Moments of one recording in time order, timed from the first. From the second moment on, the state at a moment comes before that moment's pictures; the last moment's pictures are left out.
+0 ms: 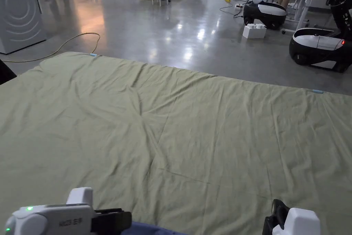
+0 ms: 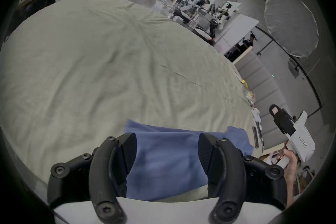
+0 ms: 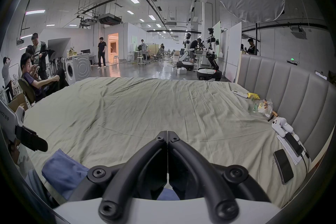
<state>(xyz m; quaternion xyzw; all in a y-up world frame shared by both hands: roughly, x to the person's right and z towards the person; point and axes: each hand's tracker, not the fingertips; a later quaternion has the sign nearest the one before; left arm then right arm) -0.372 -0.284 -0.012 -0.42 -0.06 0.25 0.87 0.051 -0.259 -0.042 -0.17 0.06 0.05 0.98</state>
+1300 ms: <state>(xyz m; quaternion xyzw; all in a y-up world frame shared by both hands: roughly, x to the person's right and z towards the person) -0.423 -0.235 0.013 -0.43 -0.05 0.22 0.87 0.044 -0.253 -0.032 -0.18 0.06 0.04 0.98</state>
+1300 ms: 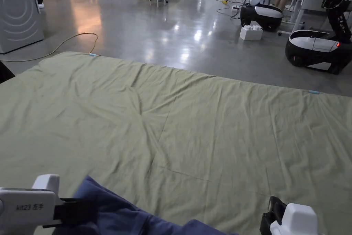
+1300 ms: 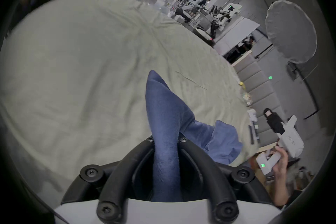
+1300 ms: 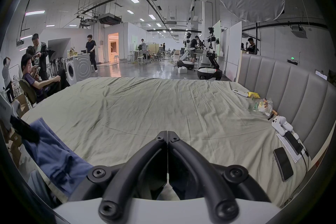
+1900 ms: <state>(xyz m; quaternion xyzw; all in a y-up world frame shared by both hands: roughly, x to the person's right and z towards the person) -0.282 -0.197 0.006 -0.45 -0.02 0.04 0.89 0.047 -0.260 -0.028 -0.18 0.07 0.03 0.98</state>
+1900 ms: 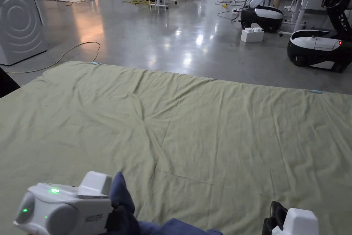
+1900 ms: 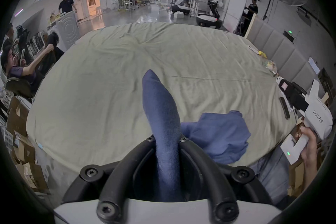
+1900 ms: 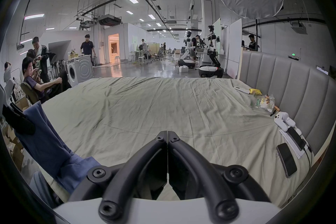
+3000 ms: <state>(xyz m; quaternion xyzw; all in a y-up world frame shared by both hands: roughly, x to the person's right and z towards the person) -0.154 -0.243 -0.006 -0.48 -0.13 0.11 0.86 0.068 -0.271 -0.021 -0.20 0.04 0.02 0.98</state>
